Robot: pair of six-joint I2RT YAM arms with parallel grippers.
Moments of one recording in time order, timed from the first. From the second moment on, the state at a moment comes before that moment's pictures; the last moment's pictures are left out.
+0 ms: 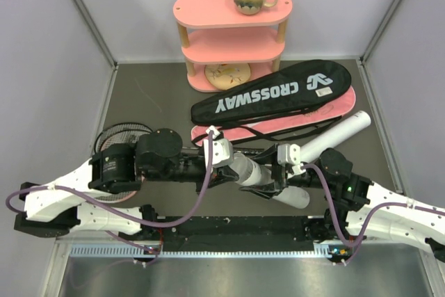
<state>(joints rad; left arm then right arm) -1.35 0.99 1.43 -0.76 0.11 0.01 1.13 0.66 0.60 0.19 -0.37 -0.07</state>
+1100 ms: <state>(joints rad) -1.33 1.05 1.45 -0.77 0.22 0.01 1.13 0.66 0.60 0.19 -0.40 -0.06</state>
